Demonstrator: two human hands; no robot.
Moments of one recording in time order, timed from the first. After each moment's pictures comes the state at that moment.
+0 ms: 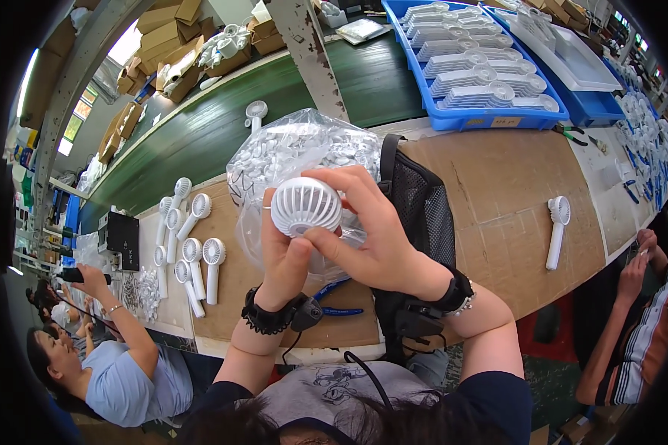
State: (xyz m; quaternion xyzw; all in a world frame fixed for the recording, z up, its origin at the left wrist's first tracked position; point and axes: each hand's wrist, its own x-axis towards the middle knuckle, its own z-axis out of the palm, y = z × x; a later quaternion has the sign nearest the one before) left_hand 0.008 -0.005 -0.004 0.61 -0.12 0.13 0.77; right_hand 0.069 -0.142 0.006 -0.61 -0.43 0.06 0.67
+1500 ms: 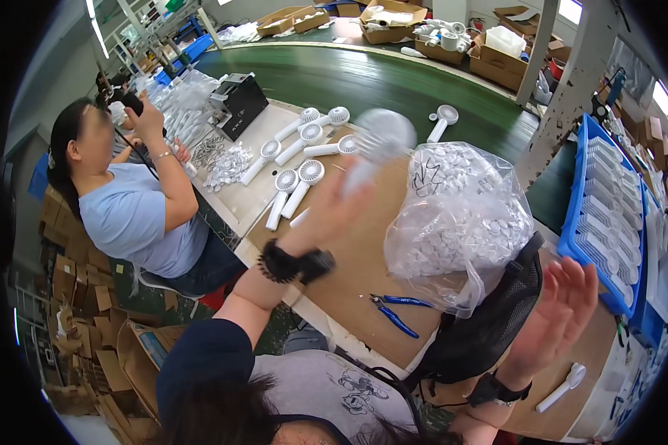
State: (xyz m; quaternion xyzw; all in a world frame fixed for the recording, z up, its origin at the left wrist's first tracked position) left_hand -0.072 0.126 -0.035 0.80 0.16 0.37 0.45; right_hand 0.063 -0.157 0.022 -0.49 -0.34 -0.06 0.80
